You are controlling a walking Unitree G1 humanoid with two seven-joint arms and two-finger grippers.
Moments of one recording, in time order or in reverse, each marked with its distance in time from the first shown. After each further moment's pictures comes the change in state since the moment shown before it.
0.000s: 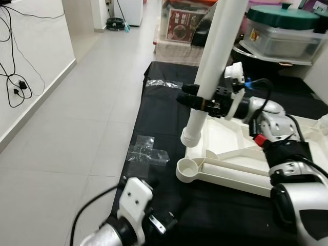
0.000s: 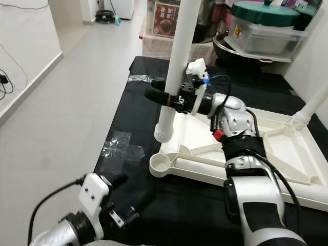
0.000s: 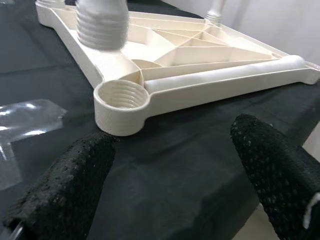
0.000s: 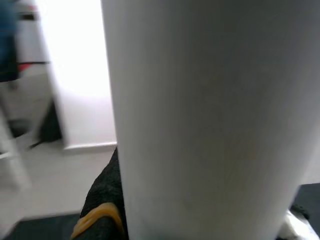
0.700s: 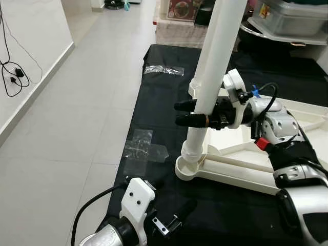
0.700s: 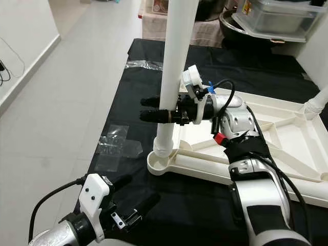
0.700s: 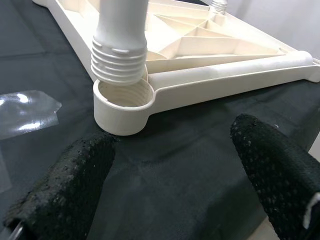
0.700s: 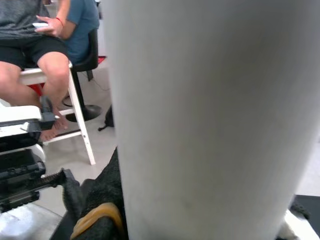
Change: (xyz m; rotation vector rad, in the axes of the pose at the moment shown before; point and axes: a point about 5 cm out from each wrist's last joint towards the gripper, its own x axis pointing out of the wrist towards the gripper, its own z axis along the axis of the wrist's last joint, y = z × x) left arm -0.008 0.001 0.005 -0.008 0.021 -0.004; right arm 0.009 0.028 -0.006 0.000 0.010 0.285
